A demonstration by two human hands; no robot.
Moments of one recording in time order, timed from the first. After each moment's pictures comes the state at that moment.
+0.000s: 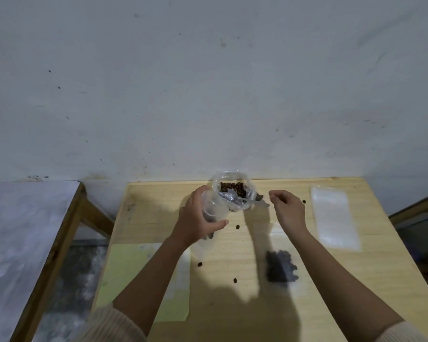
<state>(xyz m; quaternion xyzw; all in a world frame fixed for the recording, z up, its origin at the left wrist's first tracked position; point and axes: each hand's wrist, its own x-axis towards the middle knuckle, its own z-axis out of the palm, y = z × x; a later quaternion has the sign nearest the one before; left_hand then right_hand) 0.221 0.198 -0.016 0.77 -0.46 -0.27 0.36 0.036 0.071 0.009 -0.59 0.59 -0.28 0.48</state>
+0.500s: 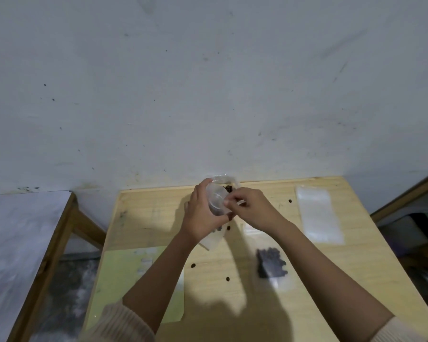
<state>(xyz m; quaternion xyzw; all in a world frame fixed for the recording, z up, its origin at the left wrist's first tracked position) 0.187 0.179 0.017 0.76 -0.47 -0.22 0.39 0.058 0.101 0.061 -0.82 0.36 -0.13 0.43</state>
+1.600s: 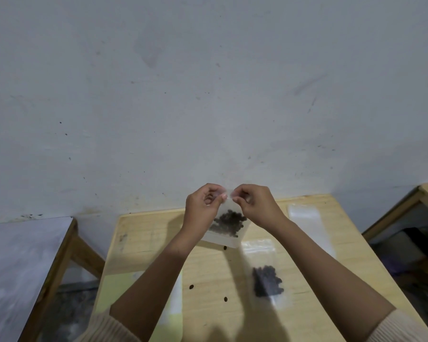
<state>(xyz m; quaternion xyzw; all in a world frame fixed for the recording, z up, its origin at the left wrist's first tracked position) 0.179 0.161 0.089 0.65 -0.42 -0.26 0.58 0.049 0.083 0.106 -0.83 0.39 -0.23 0.32</state>
